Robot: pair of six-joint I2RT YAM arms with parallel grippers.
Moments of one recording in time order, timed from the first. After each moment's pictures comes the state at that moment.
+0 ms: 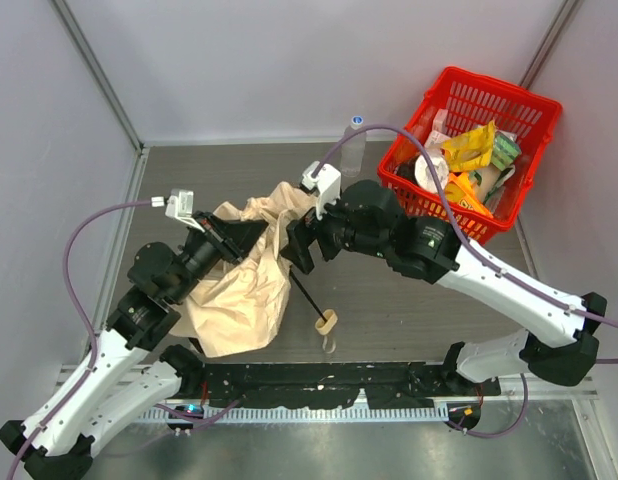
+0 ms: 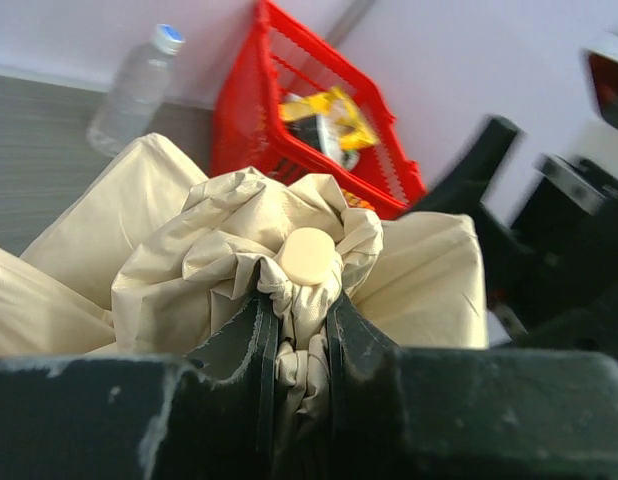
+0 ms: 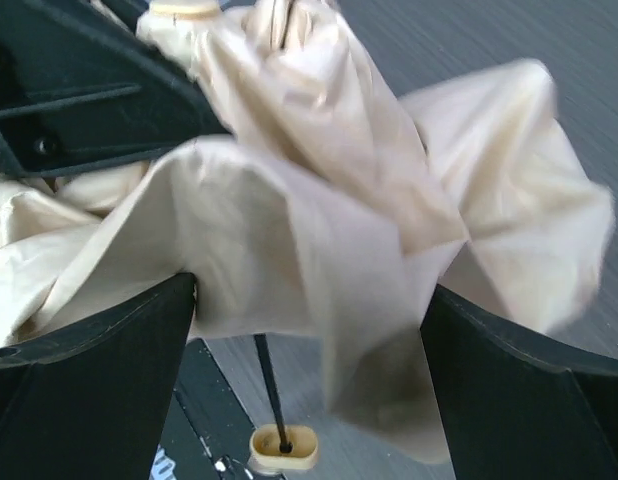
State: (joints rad) left arm -0.62 0.63 0.77 -0.01 0.08 -0.68; right arm 1.03 1.32 1.49 -0.57 -0.03 0.14
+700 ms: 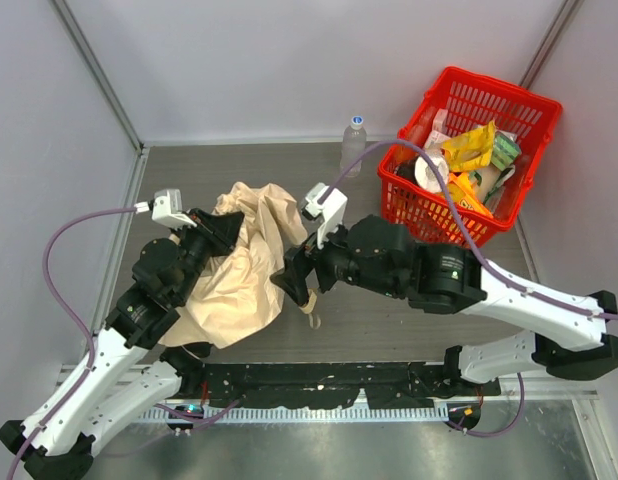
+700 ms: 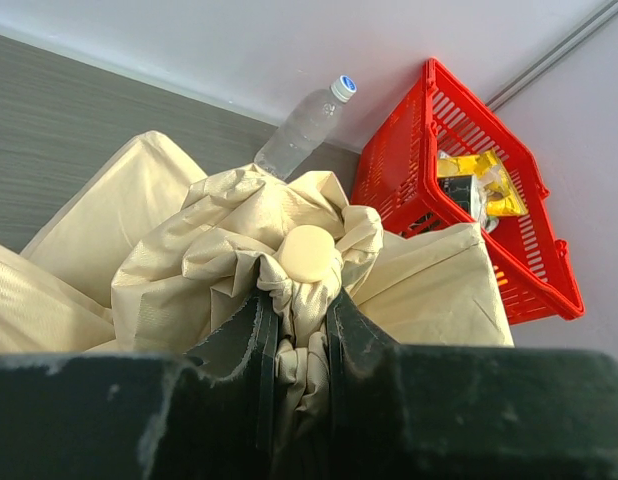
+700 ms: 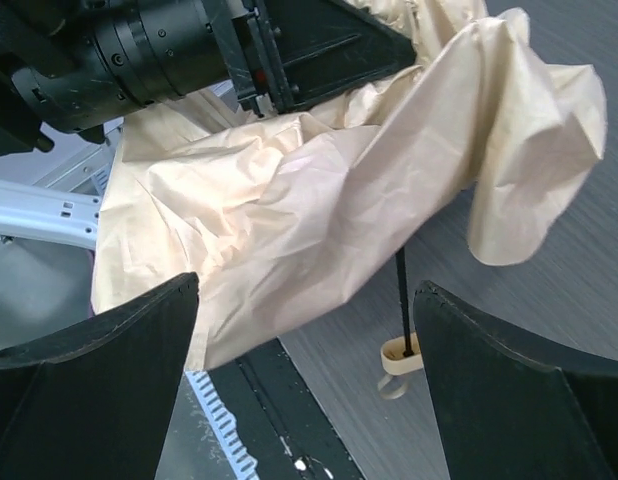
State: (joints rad) left arm -0.62 0.64 0.80 -0.17 -0.31 -0.63; right arm 1.32 1.23 1.55 -0.64 0.29 0.29
